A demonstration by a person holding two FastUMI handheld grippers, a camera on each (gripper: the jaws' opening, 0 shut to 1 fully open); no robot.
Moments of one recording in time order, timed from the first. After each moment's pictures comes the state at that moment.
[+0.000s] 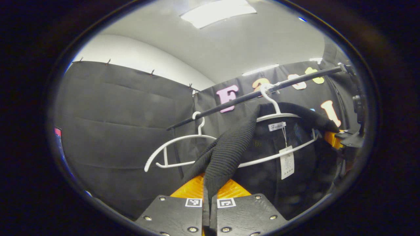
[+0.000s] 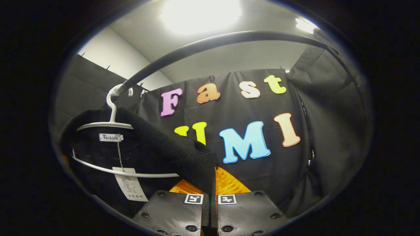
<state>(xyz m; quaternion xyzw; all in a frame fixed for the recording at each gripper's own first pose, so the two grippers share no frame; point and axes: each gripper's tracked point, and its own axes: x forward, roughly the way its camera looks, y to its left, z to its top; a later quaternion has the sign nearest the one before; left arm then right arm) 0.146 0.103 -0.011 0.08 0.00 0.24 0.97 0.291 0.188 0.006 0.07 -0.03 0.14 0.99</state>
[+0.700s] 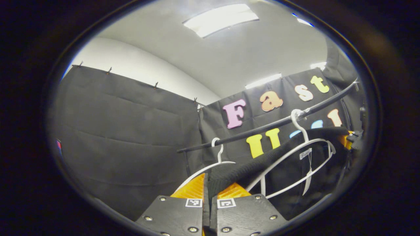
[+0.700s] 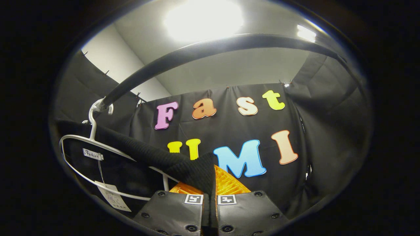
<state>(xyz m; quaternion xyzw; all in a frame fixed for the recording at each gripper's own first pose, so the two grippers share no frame) 0.174 0.168 0.060 0.10 -0.05 0.22 0.97 0.330 0.176 0.046 0.05 -0.10 0.13 0.98</state>
